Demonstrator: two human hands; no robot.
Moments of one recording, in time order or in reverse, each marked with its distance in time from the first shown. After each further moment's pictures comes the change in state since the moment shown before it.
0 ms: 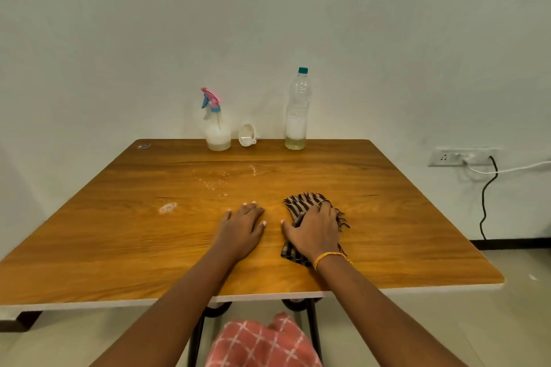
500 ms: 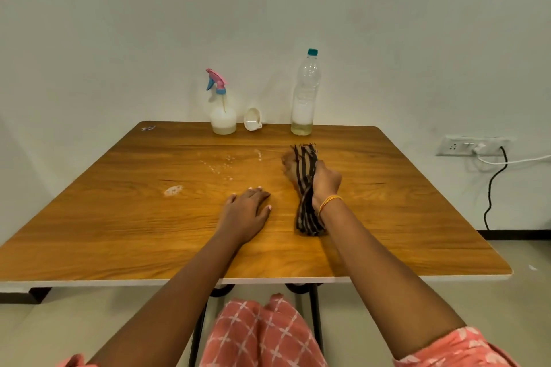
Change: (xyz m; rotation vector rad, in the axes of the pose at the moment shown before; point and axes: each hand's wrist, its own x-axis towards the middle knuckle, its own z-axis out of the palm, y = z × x) left_hand 0.000 -0.004 -0.001 -0.033 0.039 0.003; right_hand 0.062 -0.033 -0.022 1.302 0.042 0.602
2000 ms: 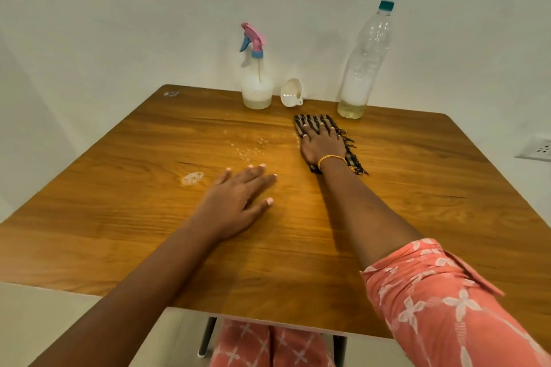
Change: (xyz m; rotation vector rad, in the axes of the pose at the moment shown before) left_hand 0.012 -0.080 -0.038 0.109 -0.086 0.084; right_hand 0.122 0.041 0.132 -1.526 -0.410 -0.568
